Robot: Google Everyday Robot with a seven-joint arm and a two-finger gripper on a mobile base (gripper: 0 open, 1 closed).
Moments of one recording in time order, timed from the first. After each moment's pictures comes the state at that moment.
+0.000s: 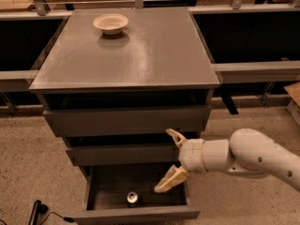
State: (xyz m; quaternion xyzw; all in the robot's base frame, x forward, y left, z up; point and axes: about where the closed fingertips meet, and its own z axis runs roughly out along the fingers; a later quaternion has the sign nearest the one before) arm 0.454 -0.041 0.674 -0.57 0.66 0.25 0.42
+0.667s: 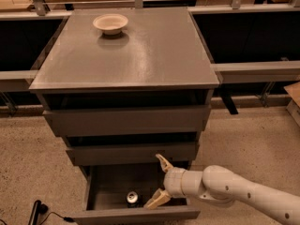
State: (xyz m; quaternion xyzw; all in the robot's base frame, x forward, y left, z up) arm 0.465 -0.006 0.501 -0.56 0.66 0.23 0.44
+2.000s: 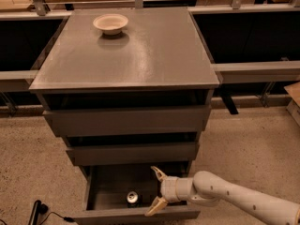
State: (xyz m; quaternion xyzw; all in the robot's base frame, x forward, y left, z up) arm 0.481 0.000 0.373 -0.59 0.63 0.27 0.43
